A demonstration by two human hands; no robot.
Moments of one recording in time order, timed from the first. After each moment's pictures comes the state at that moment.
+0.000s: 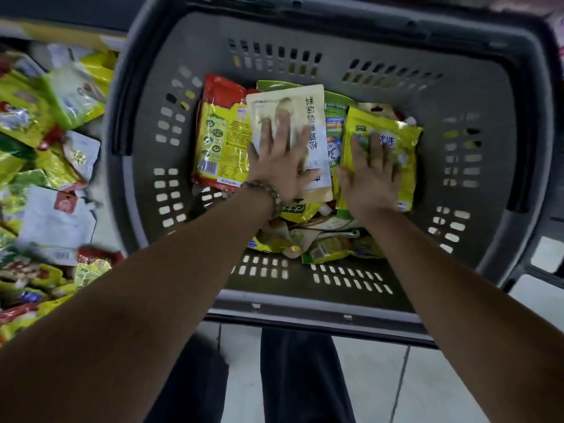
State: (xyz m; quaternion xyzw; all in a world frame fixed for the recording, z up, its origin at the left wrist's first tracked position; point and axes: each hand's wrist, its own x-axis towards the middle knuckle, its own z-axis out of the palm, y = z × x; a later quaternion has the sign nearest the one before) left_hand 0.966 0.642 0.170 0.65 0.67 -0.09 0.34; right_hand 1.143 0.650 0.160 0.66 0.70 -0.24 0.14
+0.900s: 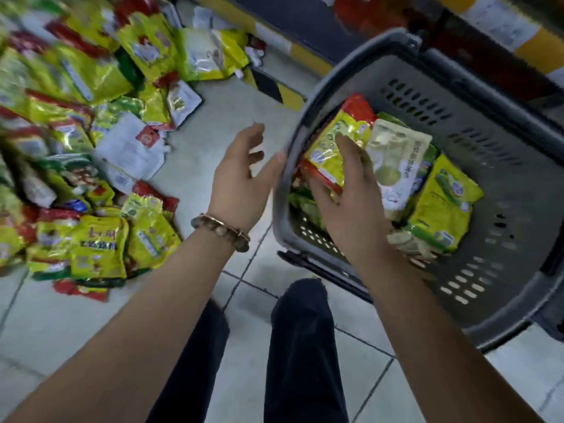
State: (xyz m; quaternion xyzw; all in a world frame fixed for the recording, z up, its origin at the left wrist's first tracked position) left_hand 0.804 0.501 0.331 0.26 0.80 0.39 0.37; right_hand 0.945 0.565 0.332 0.49 0.77 -0.40 -0.08
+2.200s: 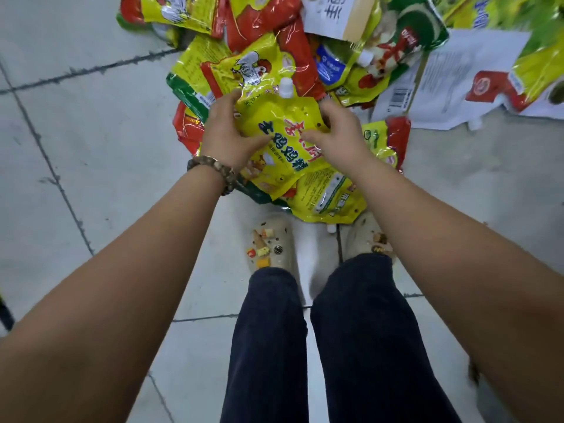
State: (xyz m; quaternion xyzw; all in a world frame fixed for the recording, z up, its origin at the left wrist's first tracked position) left_hand 0.520 0.038 0.042 -0.15 0.89 0.32 0.28; right_hand 0.532 0.225 0.008 0.13 0.80 -0.51 0.28
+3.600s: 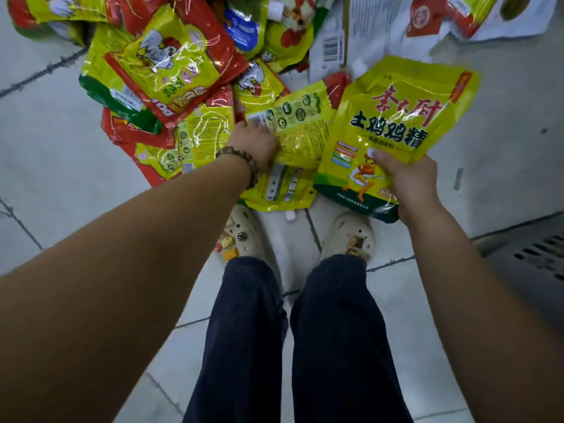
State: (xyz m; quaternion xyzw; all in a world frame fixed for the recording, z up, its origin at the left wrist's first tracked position) left_hand 0.559 0.151 -0.034 0.34 0.84 -0.13 0.39; right_hand 0.667 0.359 0.023 0.54 0.61 -0.57 0.12
